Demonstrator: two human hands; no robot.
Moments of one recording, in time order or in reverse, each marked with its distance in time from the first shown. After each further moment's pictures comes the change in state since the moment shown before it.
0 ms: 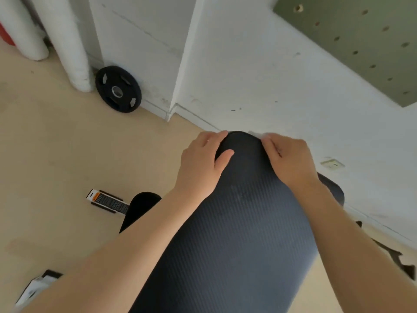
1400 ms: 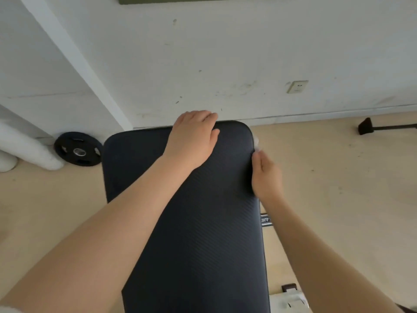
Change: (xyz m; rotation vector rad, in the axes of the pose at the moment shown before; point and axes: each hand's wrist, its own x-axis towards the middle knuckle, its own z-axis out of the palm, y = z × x) left_hand 0.013 0.144 0.119 0.750 -0.494 0.520; right_hand -0.157 0.120 0.042 0.858 0.320 0.769
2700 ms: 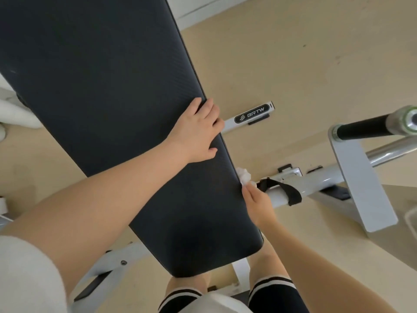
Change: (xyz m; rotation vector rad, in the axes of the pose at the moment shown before) left_hand -0.163 0.135 0.150 0.668 -0.441 0.586; right_hand -0.287 0.227 -0.027 0.061 -0.347 0.553
